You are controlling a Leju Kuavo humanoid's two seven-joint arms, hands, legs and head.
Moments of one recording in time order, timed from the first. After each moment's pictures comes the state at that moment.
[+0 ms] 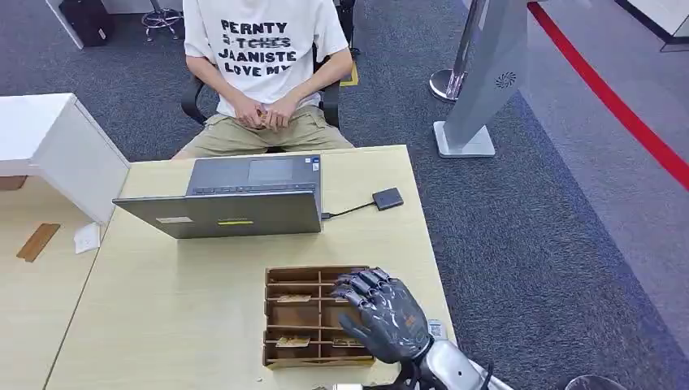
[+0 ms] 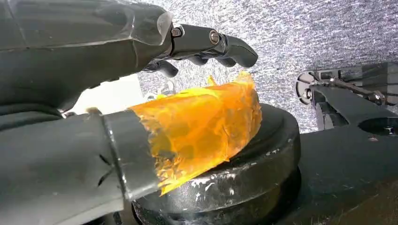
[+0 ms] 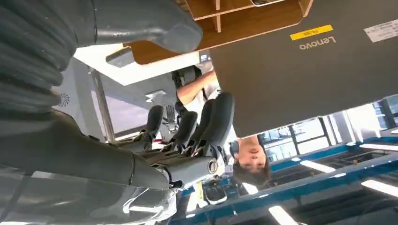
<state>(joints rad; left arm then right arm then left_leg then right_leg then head) -0.10 -0.23 1.15 -0.21 -1.21 -0.15 0.27 -0.13 -0.23 0.87 -1.60 1.03 -0.47 -0.05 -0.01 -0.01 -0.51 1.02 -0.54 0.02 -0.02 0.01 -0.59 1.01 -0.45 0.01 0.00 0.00</state>
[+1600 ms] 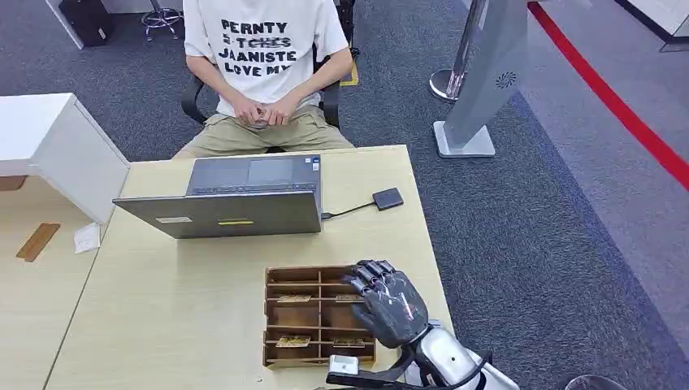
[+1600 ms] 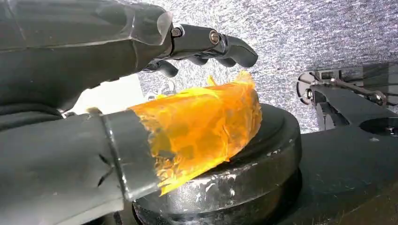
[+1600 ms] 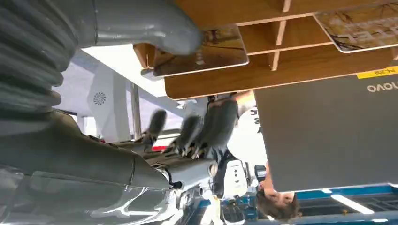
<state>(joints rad) -0.10 -0.23 1.14 -0.21 -1.19 -0.15 0.28 -0.15 -0.20 0.82 -1.49 1.09 -0.38 0.02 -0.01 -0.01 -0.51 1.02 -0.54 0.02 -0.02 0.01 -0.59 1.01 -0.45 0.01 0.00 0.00</state>
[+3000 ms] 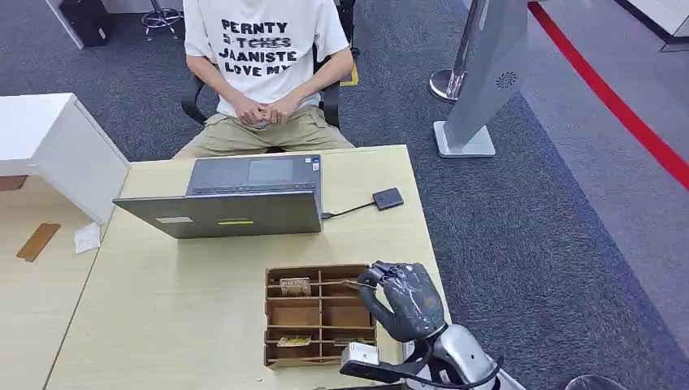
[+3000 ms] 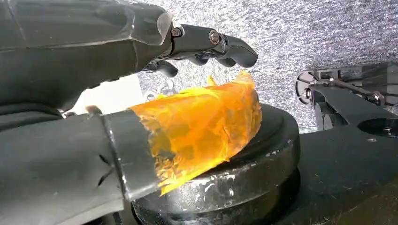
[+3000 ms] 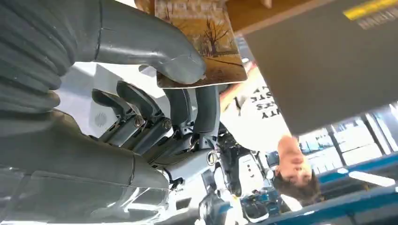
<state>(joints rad) -0.10 -0.23 1.14 -0.21 -1.18 -0.14 0.27 -0.08 -0.21 0.72 -1.63 0.89 -0.42 -0.07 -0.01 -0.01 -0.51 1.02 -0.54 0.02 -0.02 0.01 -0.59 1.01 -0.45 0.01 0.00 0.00</state>
